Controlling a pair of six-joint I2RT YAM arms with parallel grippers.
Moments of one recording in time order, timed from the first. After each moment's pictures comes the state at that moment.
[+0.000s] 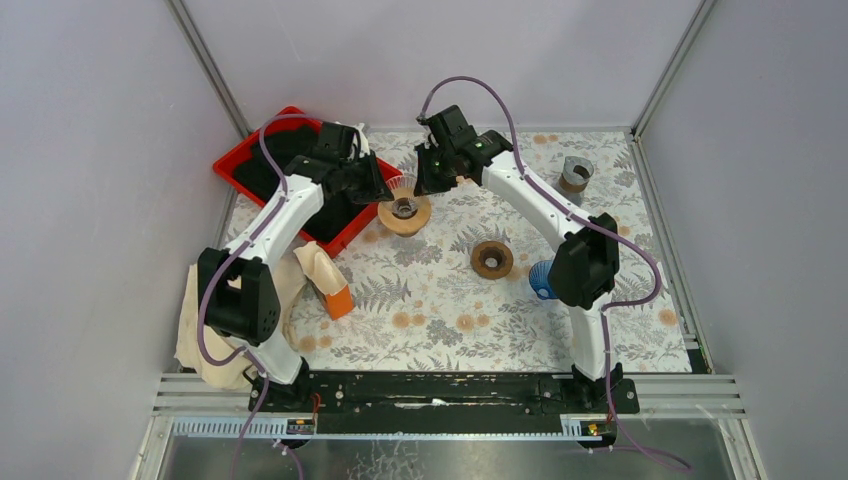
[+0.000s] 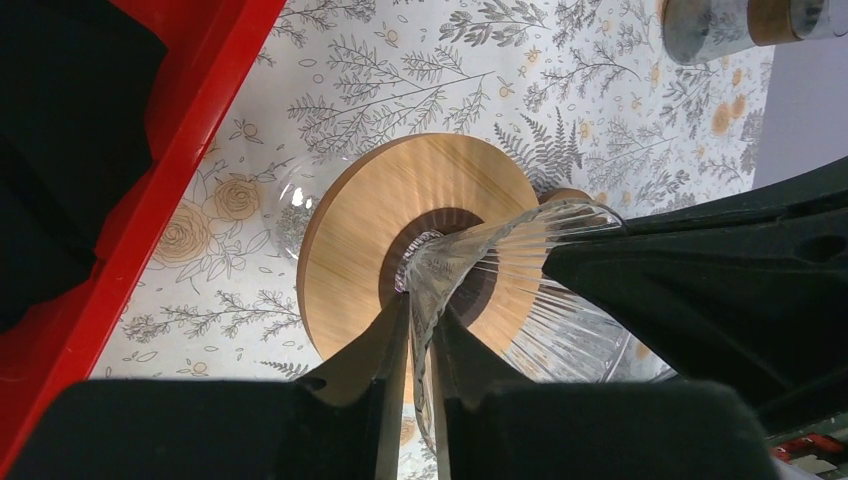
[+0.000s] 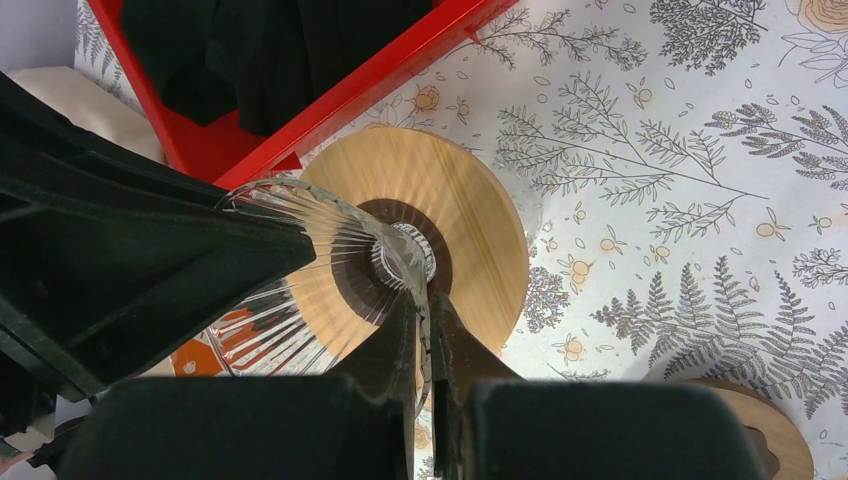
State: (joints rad) left arm -0.26 1.67 1.45 -0.60 0.37 -0.48; right arm 0.65 2.08 2.04 -0.82 -0.16 0.42
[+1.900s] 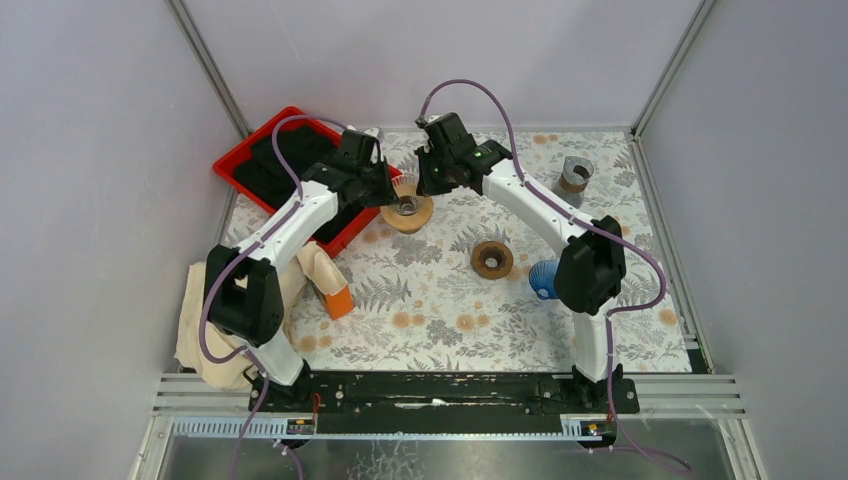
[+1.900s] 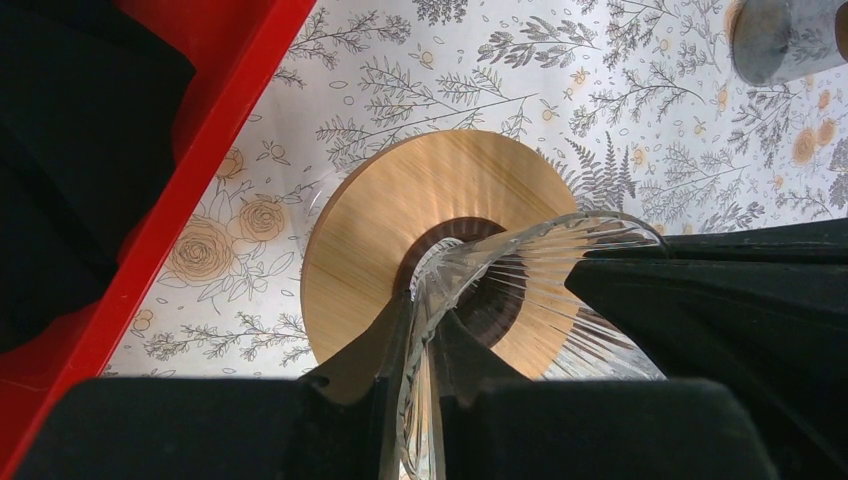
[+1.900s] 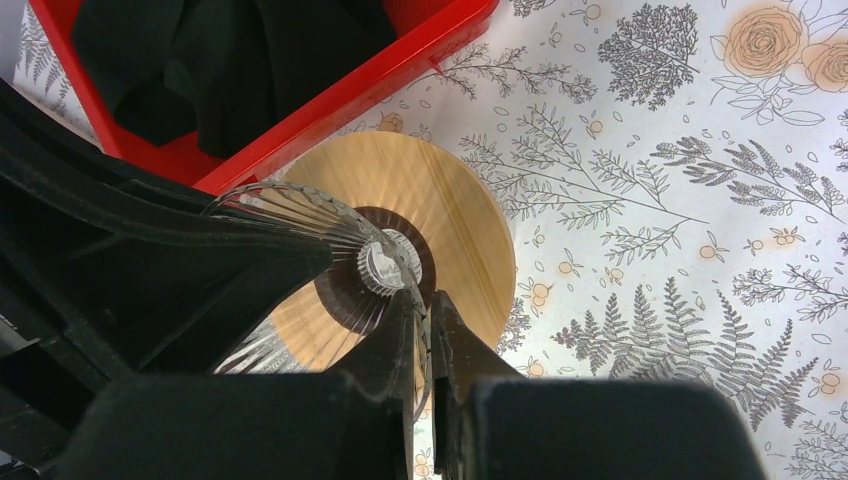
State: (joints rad) left arm -0.36 1.68 1.40 -0.54 0.17 -0.48; right arm 0.67 2.04 1.92 -0.72 -0.05 0.37
